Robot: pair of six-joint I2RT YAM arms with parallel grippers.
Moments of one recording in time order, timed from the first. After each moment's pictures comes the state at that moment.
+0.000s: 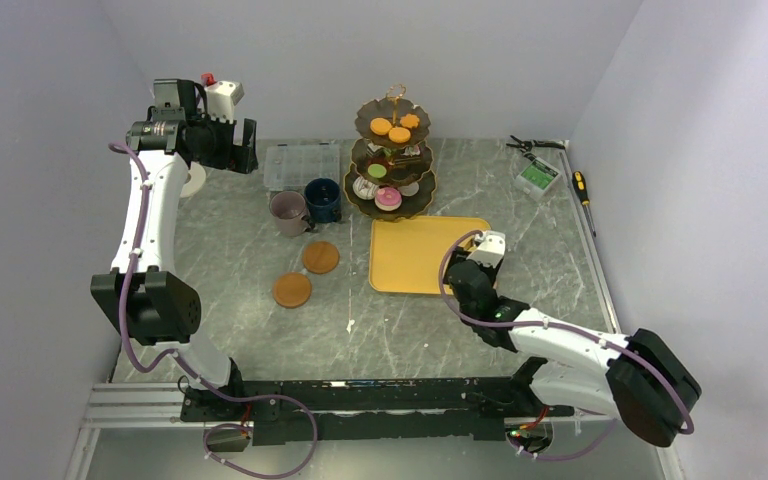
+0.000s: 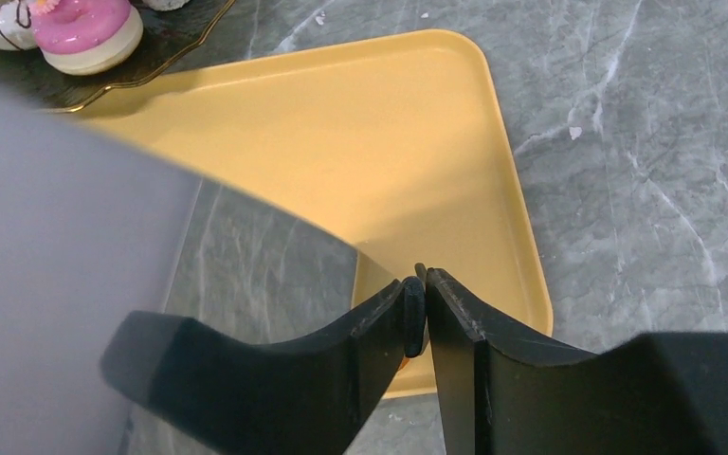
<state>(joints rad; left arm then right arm) 0.06 1.67 1.86 -0.96 0.27 0.22 0.76 1.08 0.36 0.20 0.81 0.53</state>
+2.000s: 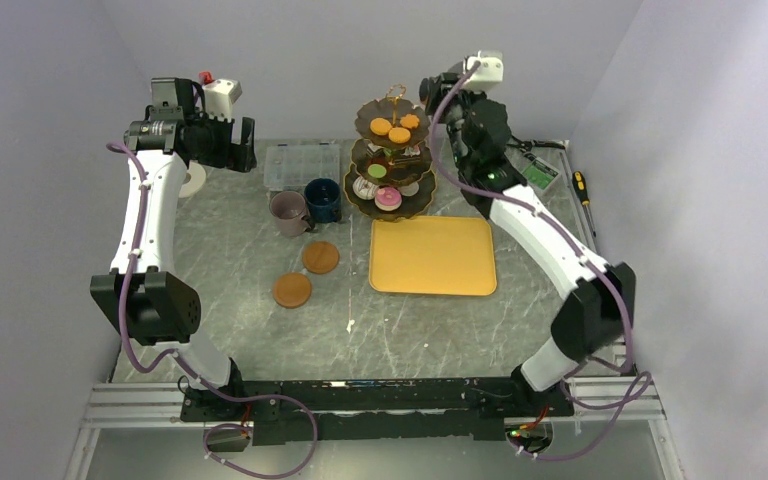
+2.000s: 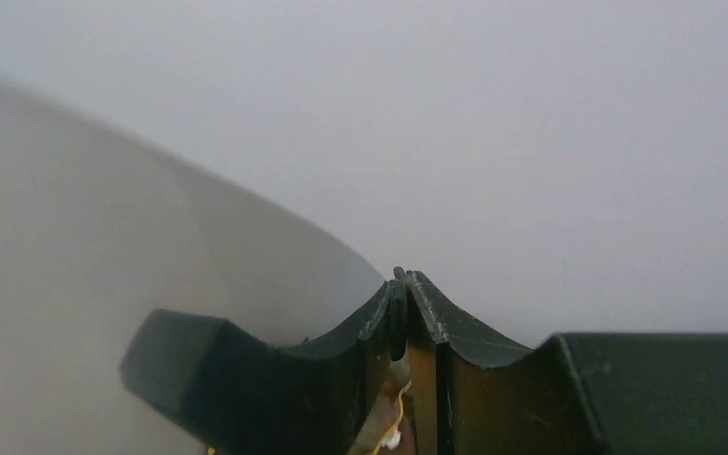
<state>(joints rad) 0.06 1.67 1.87 -0.95 0.27 0.22 0.49 1.53 1.43 0.35 0.35 0.07</state>
